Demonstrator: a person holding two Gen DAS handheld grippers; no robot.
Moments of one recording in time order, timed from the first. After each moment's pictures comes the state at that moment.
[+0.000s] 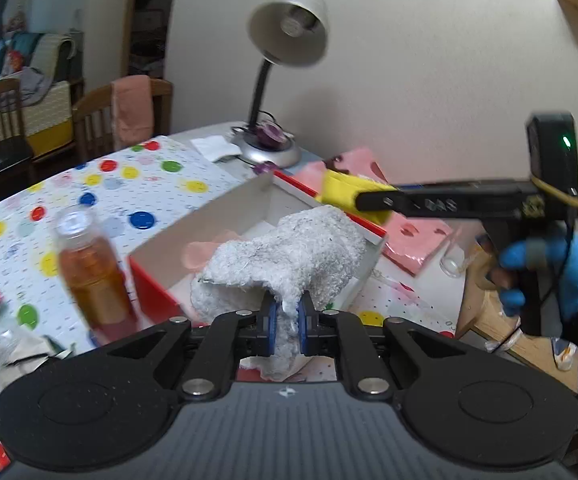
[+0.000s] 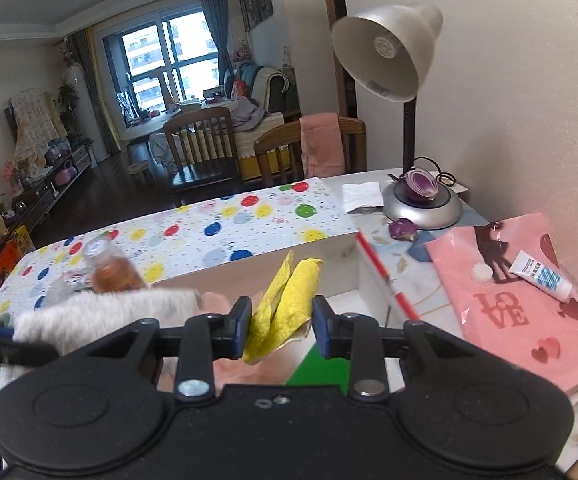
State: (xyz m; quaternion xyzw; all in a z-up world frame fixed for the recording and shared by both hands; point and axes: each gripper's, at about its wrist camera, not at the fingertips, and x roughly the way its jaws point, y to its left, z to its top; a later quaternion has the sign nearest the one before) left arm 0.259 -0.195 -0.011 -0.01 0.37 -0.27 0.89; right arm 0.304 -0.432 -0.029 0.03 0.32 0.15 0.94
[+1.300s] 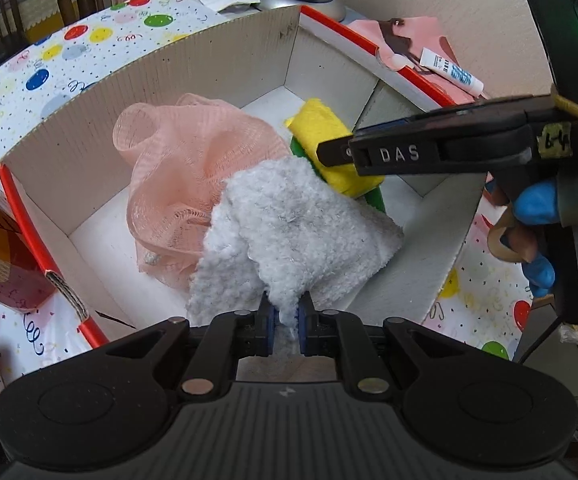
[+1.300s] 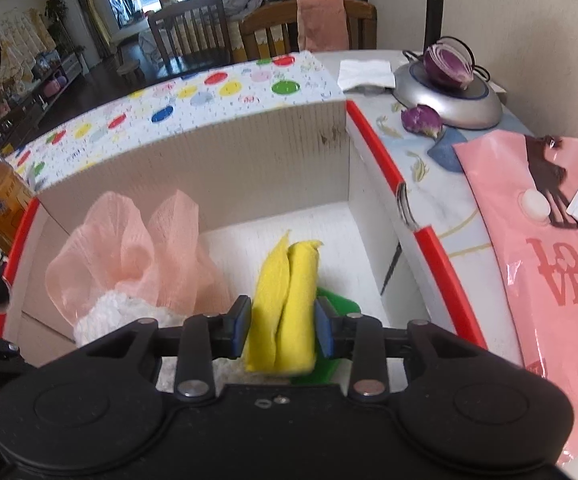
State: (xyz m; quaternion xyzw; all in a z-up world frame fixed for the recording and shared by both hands) left arm 0.357 -0.284 -0.136 0.02 0.55 -0.21 0.81; right arm 0.416 -0.439 -0.144 -0.01 0.46 0.16 0.87
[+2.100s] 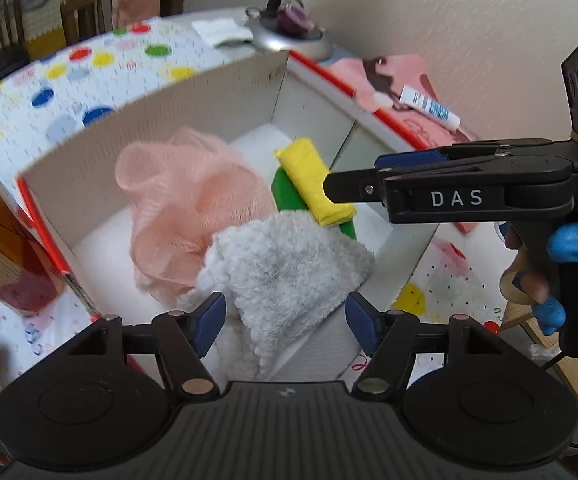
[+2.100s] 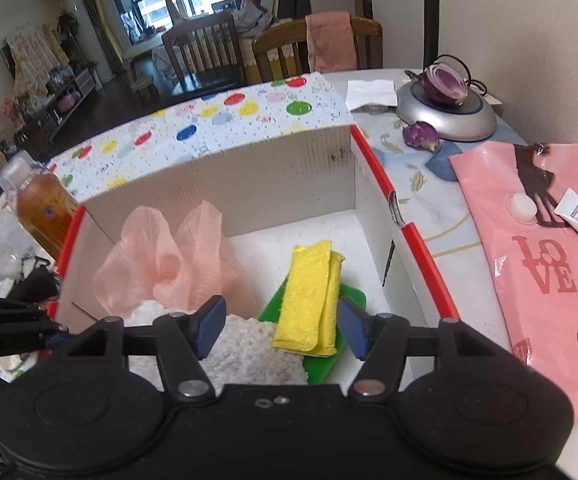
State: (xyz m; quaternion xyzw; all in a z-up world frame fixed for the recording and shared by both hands) left arm 0.339 -0.273 -0.106 -0.01 0.51 -0.22 0.83; right arm 0.384 -0.450 -0.112 0.01 0.44 0.18 0.88
